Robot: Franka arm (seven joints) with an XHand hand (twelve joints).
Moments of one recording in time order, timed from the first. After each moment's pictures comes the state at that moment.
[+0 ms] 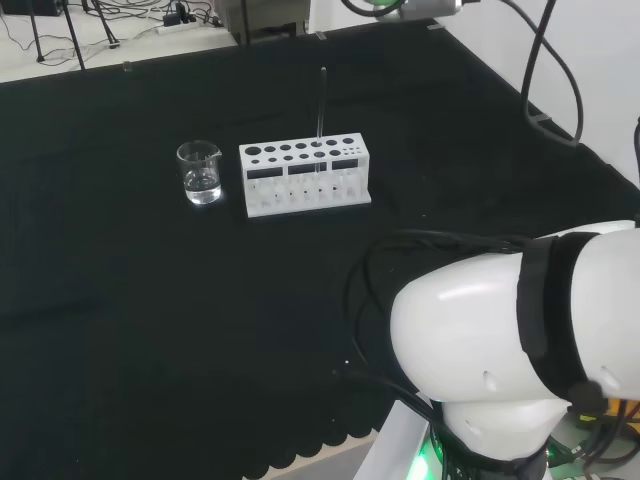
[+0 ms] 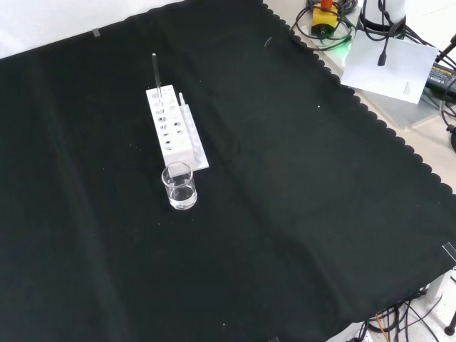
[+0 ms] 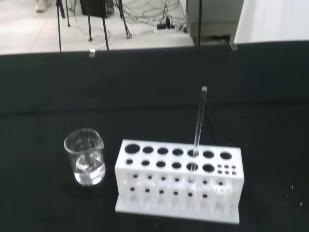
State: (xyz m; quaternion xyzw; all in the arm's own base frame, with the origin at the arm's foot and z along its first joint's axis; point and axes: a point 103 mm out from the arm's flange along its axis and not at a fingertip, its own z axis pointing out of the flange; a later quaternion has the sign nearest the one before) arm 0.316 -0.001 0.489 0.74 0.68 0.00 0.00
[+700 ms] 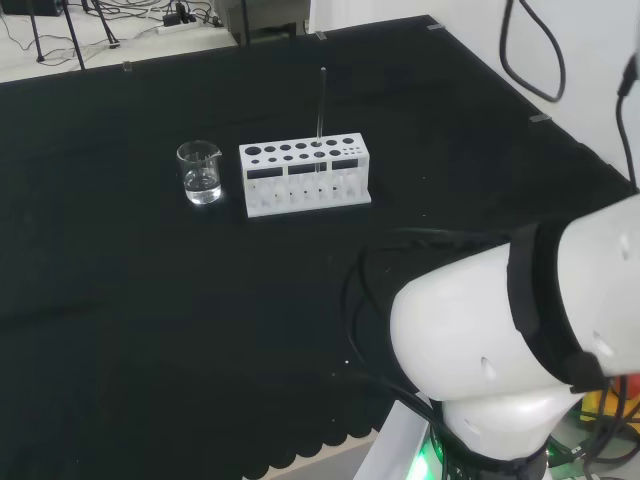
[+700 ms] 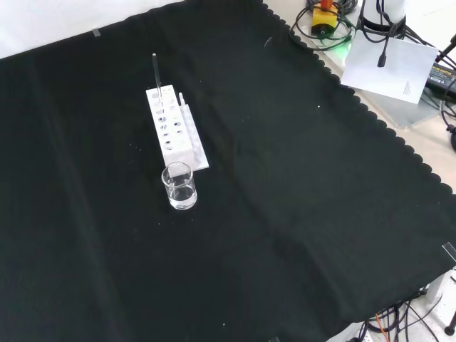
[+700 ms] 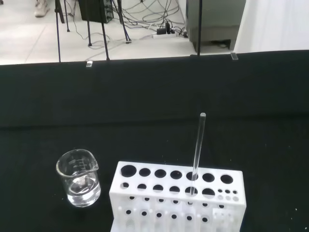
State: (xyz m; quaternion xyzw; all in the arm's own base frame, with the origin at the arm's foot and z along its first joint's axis) arm 0.369 -0.012 0.493 0.74 0.68 0.00 0.00
